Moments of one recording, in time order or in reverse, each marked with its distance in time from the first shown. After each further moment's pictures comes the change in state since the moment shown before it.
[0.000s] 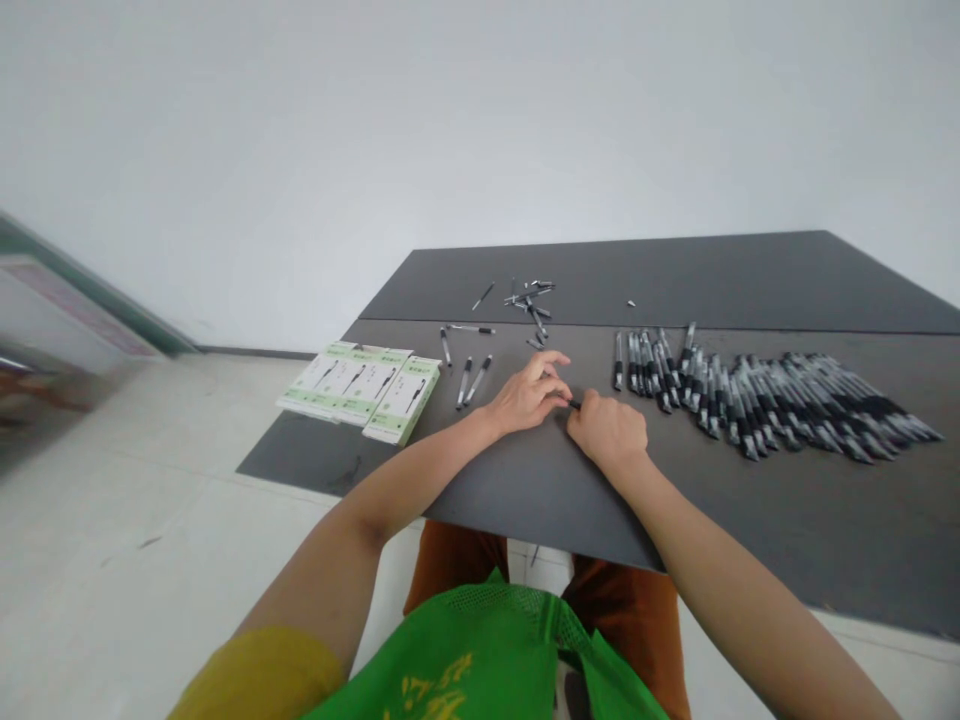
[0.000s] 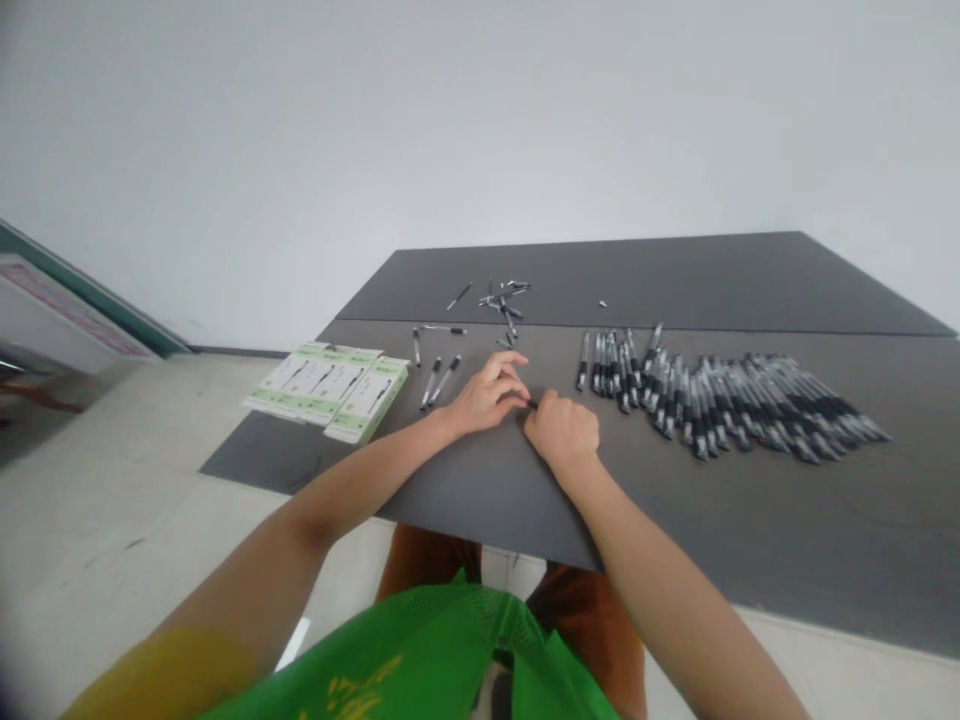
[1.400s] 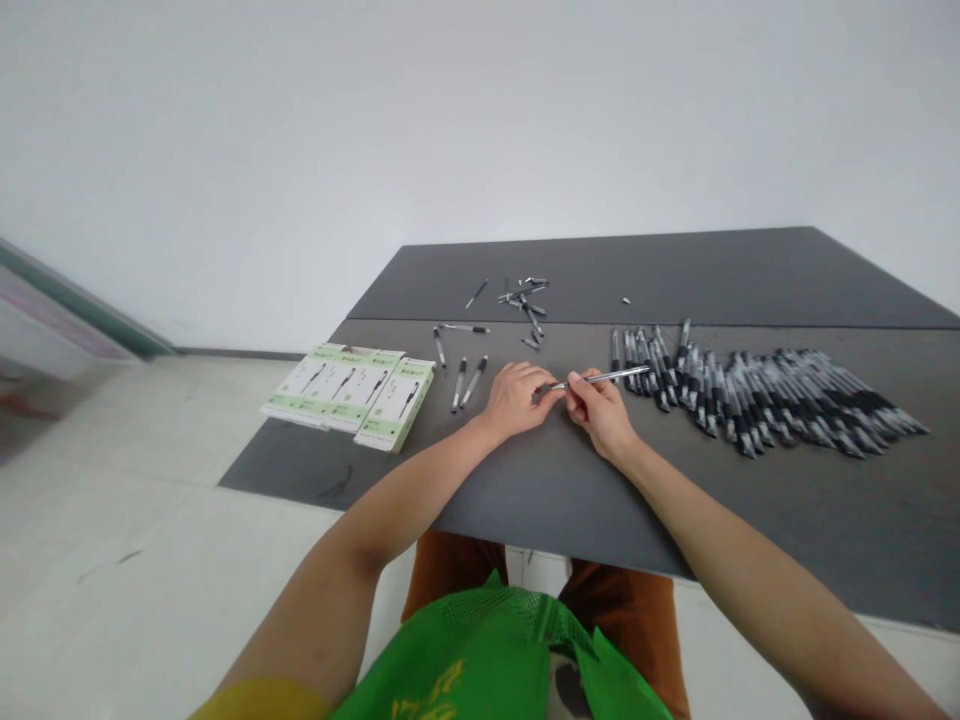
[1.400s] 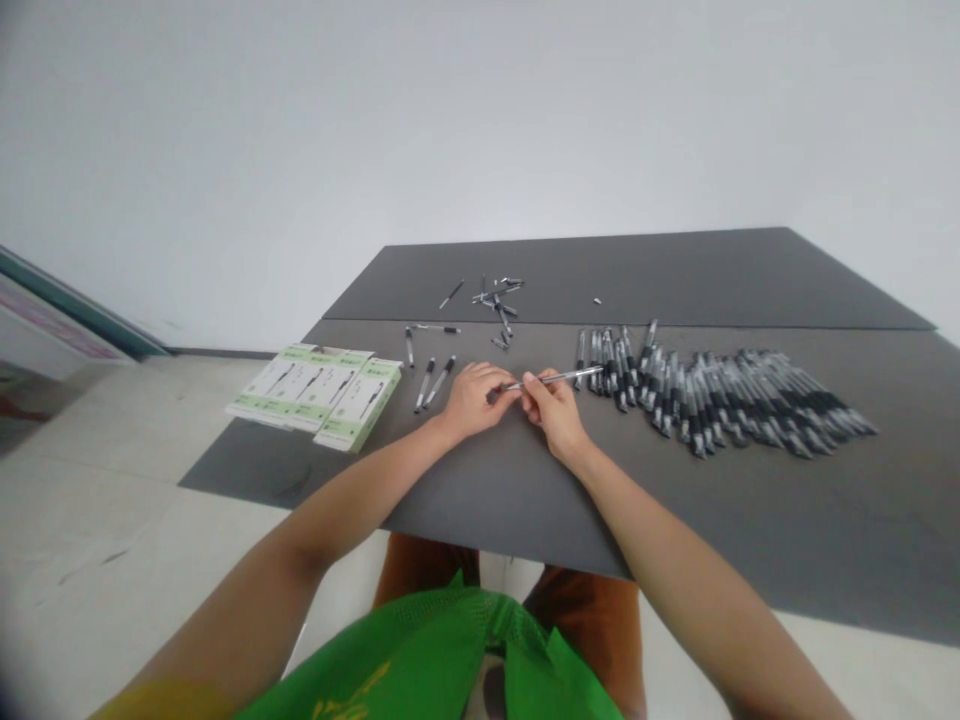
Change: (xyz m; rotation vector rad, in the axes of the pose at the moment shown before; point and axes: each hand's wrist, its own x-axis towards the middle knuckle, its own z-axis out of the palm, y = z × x) left_hand -0.002 0.008 0.000 0.103 0.080 -0.196; right_hand 0.025 0.001 0.022 1.769 -0.088 -0.111
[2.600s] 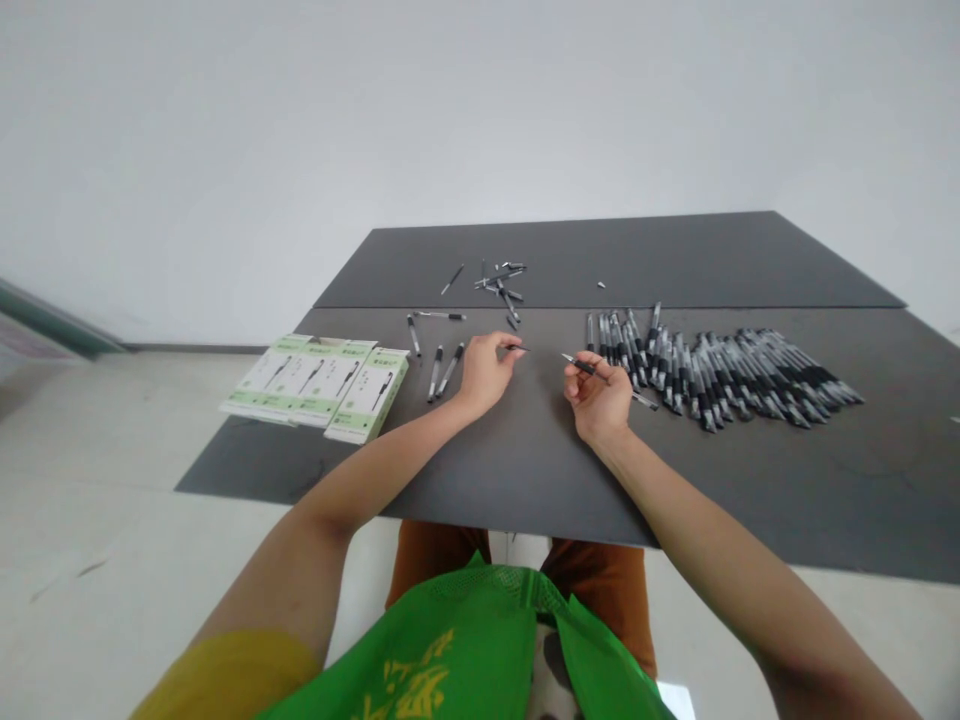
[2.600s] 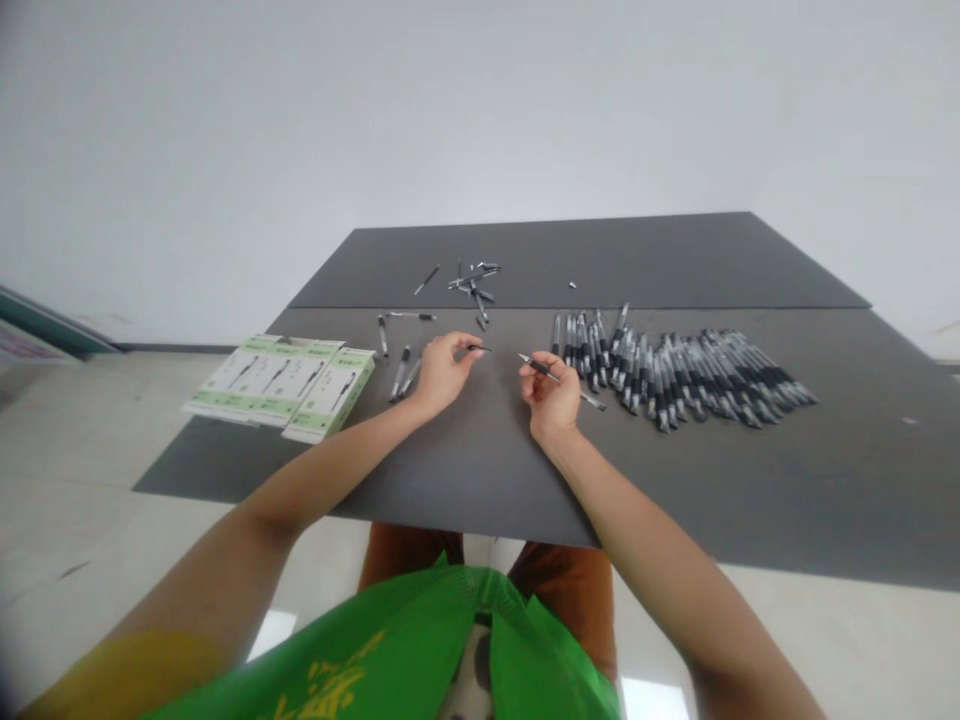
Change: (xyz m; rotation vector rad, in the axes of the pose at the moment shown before) left_hand 0.019 -0.007 0.001 -0.305 0.185 -0.410; right_hand -0.003 -0.007 -0.014 0.416 0.349 -0.005
